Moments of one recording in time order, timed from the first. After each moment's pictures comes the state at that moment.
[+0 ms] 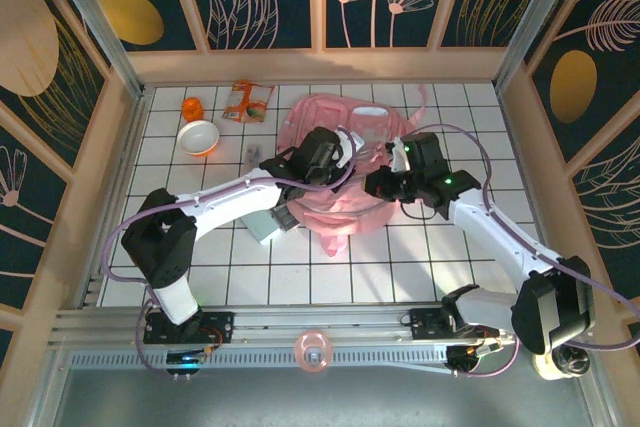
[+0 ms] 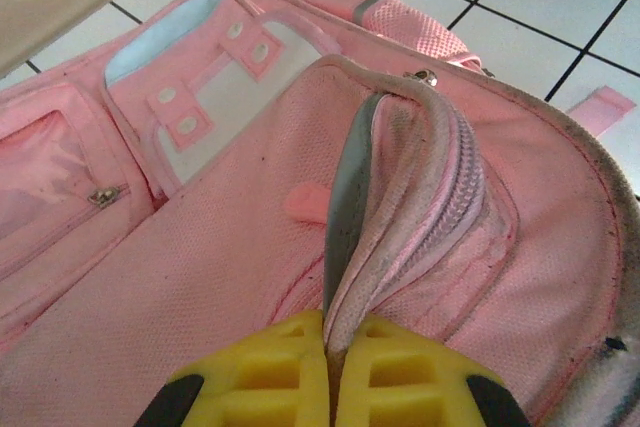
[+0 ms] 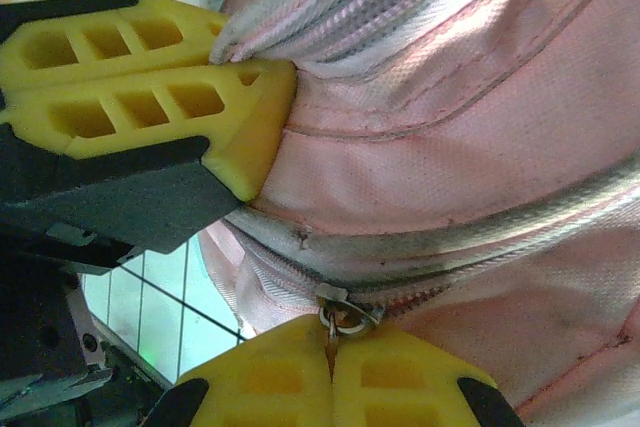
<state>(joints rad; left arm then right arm) -0.83 1.75 1.27 -0.15 -0.04 0.05 0.46 1.21 0.89 -0.49 -0.44 0.61</state>
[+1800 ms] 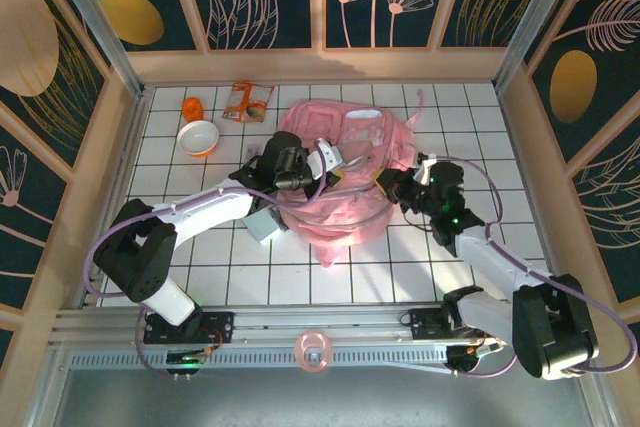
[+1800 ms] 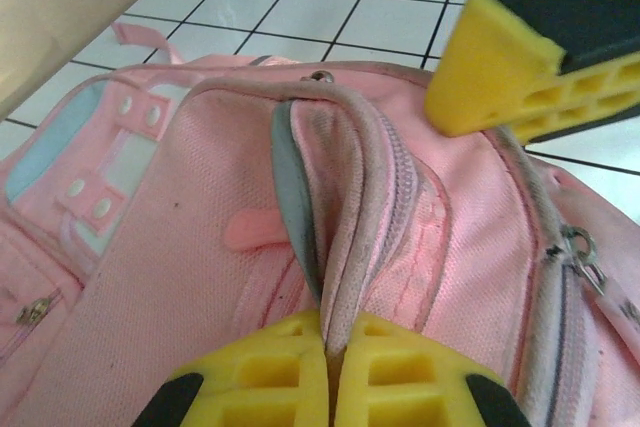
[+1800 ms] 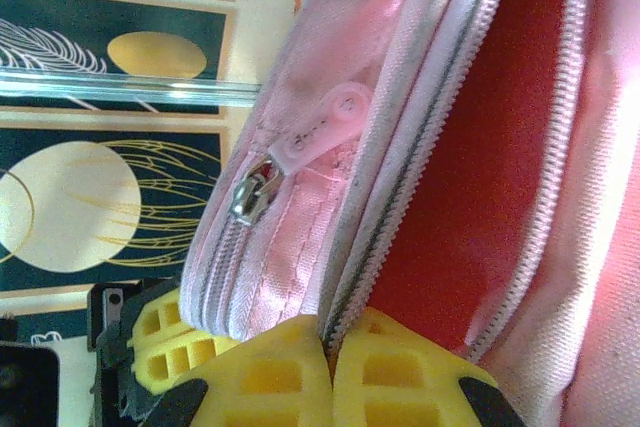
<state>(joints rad) -0.69 1.61 1.01 0.09 0.39 0.31 0.35 1.07 0.44 0.32 -0.49 1.23</state>
